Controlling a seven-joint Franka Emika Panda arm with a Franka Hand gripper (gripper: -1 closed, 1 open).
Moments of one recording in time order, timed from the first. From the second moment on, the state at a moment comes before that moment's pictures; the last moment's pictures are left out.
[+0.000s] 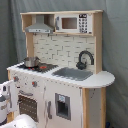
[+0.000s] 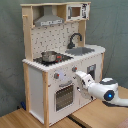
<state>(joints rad) -0.60 -1.46 1.66 -2.43 -0.05 2.86 0.59</state>
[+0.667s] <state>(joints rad) -0.50 -1.46 1.54 -2.43 -0.05 2.76 0.52</state>
